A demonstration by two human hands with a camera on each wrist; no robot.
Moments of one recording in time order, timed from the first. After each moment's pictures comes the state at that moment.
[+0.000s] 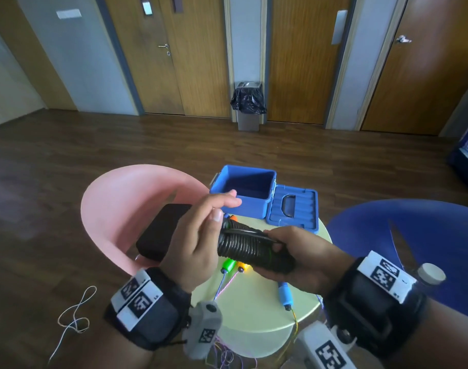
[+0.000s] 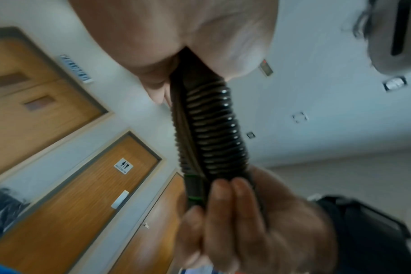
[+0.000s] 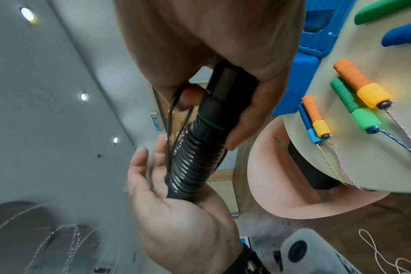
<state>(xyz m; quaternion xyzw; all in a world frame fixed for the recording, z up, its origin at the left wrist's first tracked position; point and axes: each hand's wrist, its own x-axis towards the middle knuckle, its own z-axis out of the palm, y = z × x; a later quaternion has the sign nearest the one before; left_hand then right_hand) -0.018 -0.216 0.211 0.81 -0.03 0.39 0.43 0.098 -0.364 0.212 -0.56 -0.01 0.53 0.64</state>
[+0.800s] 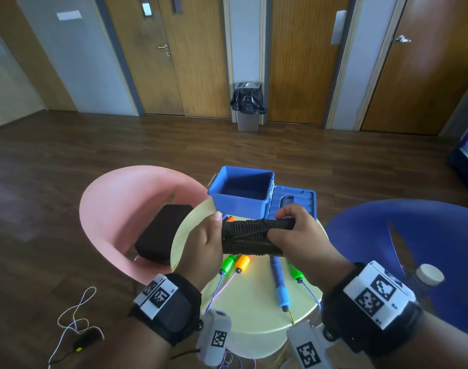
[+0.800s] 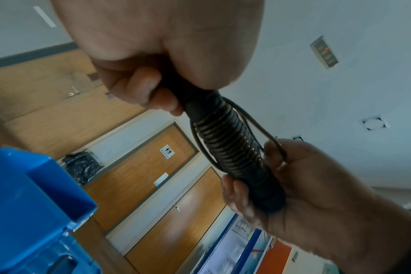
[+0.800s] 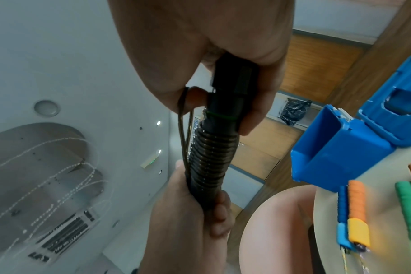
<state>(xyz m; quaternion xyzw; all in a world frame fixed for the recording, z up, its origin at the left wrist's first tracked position) 0.014 -0.214 0.164 0.79 0.26 0.27 0.48 0.108 -0.375 0.210 -0.77 -0.16 0.22 0.57</state>
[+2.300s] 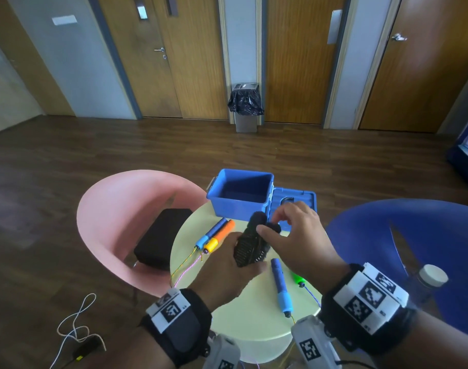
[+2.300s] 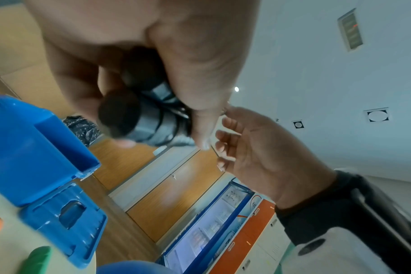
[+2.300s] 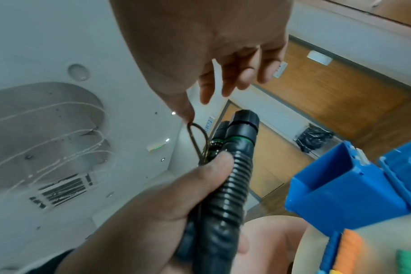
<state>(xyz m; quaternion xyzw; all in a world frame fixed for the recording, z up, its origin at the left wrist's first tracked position) 0.016 -0.238 0.159 0.83 0.20 0.08 0.52 0.126 -0.368 0.198 -0.86 -0.30 0.03 0.42</state>
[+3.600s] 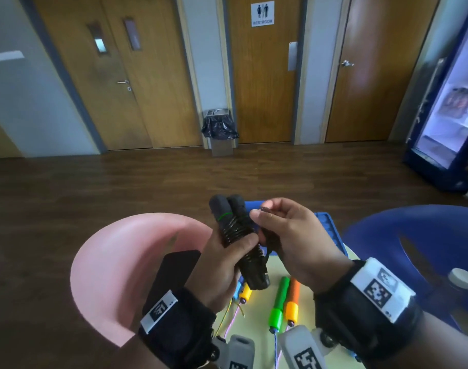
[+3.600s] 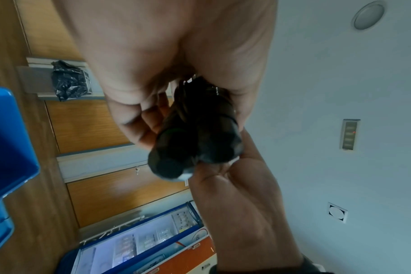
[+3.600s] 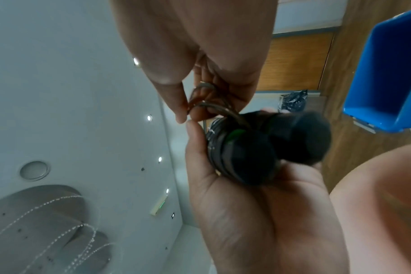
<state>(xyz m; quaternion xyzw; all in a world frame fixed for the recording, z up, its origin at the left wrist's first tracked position) 0.035 -0.048 0.220 0.53 -0.01 0.14 0.83 0.092 -0.170 0.272 -0.54 -0.13 0.19 0.81</state>
